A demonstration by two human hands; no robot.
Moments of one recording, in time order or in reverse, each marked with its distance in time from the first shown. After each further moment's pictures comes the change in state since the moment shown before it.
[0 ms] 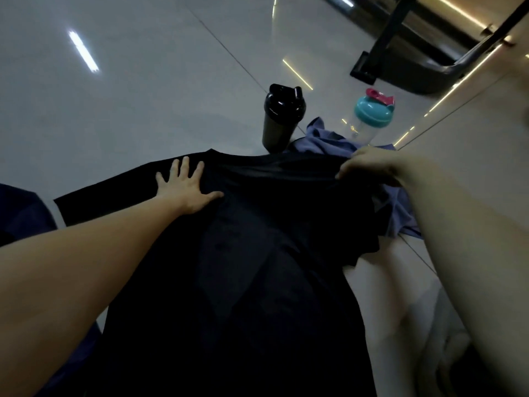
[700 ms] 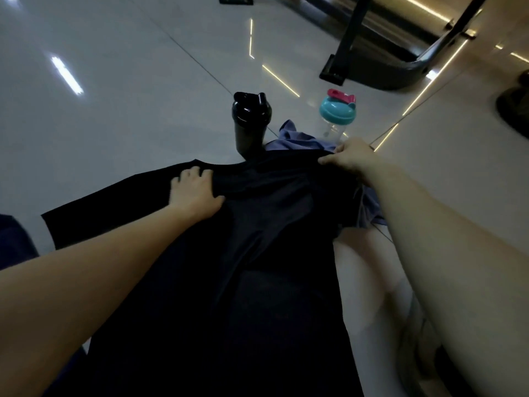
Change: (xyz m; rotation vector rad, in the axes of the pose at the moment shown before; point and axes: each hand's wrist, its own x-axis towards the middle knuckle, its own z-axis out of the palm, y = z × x) left_hand -0.028 0.084 -0.022 0.035 0.213 0.122; right_hand -0.013 0.025 -0.004 0.115 0.364 -0.070
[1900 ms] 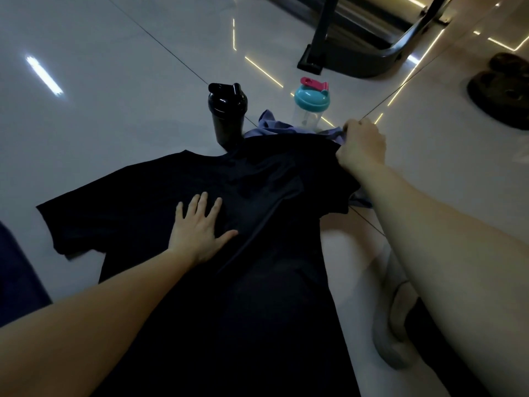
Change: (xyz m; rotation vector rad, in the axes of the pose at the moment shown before) left_hand -0.088 0.032 0.060 0.109 -0.045 0.178; right_hand -0.018 0.045 -0.020 -0.566 0.485 -0.091
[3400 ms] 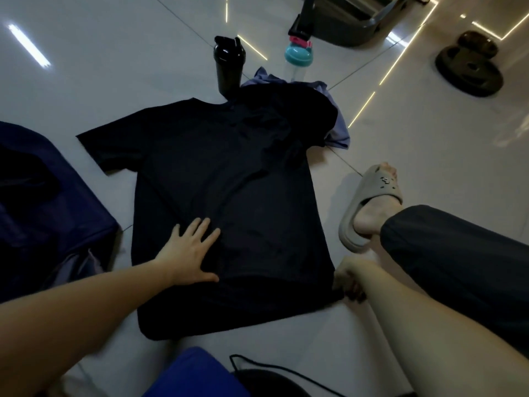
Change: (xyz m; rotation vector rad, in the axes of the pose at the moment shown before) left_hand -0.246 -0.004 0.044 0.182 -0.304 0.334; right_hand -0.378 0.088 0.015 -0.084 -1.363 0.574
